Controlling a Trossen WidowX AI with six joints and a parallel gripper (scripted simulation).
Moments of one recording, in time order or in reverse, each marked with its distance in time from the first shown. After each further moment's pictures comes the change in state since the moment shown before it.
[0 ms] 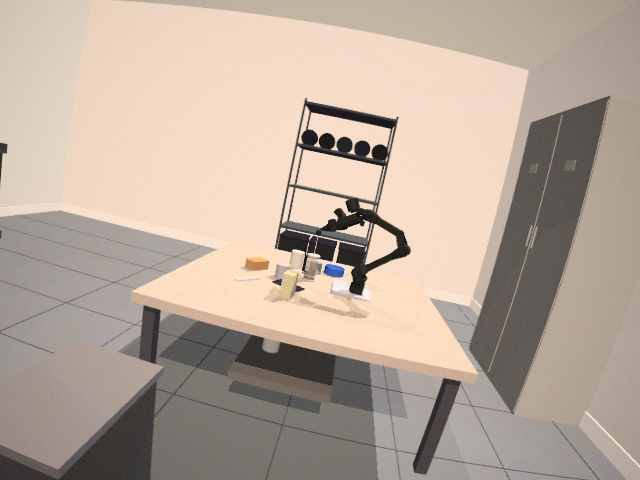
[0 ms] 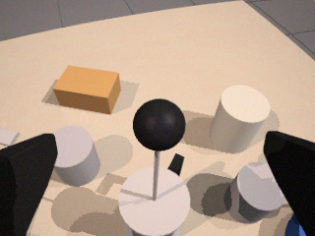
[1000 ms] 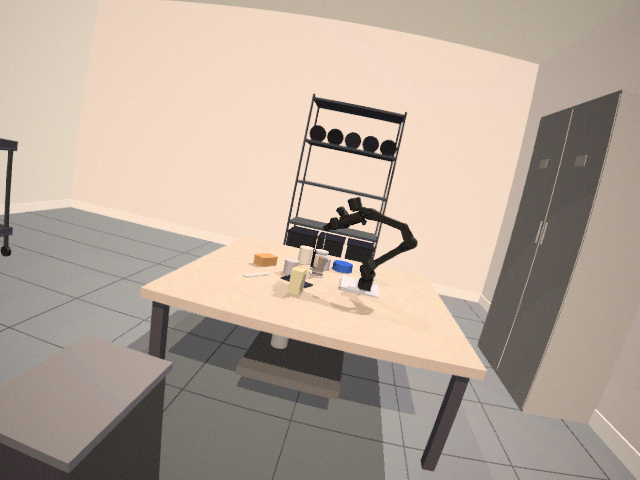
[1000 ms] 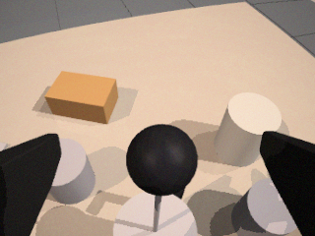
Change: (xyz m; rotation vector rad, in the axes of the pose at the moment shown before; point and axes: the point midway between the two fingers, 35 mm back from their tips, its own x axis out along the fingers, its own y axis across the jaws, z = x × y) arm 0.038 -0.001 -0.001 0.002 -0.015 -0.002
